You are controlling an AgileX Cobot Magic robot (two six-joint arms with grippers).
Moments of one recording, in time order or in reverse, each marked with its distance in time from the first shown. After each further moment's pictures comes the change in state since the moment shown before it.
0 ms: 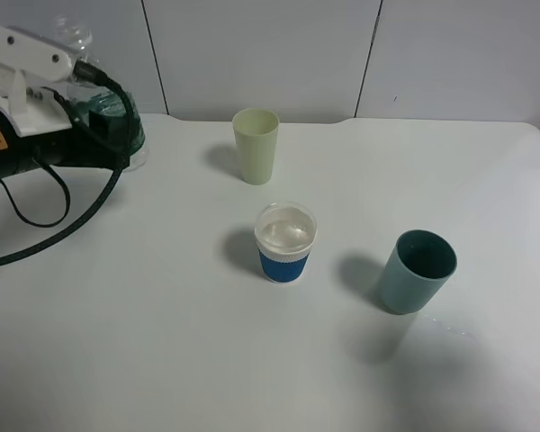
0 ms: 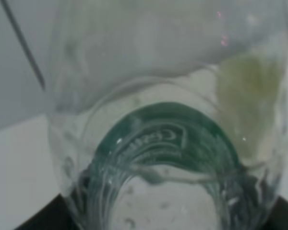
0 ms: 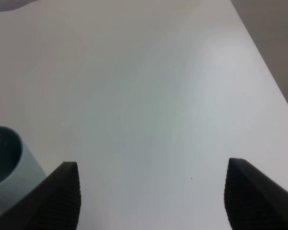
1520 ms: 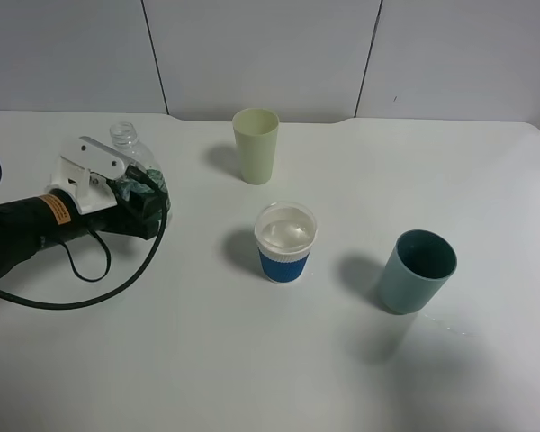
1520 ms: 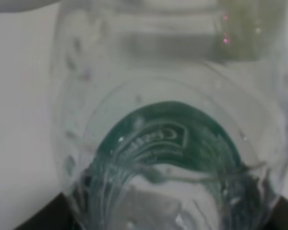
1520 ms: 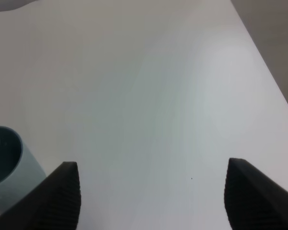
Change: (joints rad) left arm 0.087 0.545 0.044 0.072 -0.504 0.091; right arm 0.000 0.000 0.000 0.000 0.000 0.000
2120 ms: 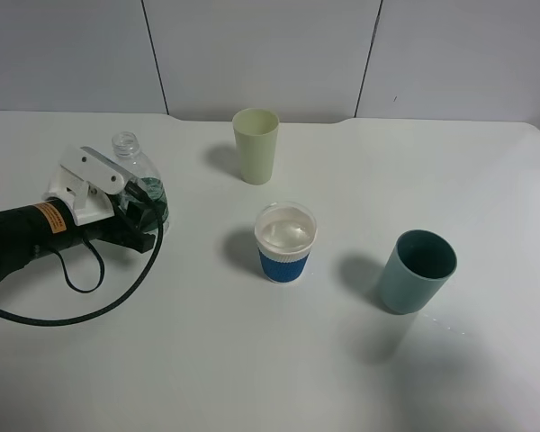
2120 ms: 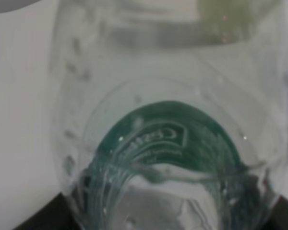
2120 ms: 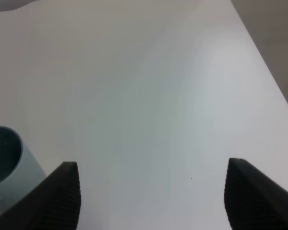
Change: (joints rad) left arm 0.008 0.002 0.033 0.028 -0.027 0.056; right arm 0.000 0.000 0.000 0.000 0.000 0.000
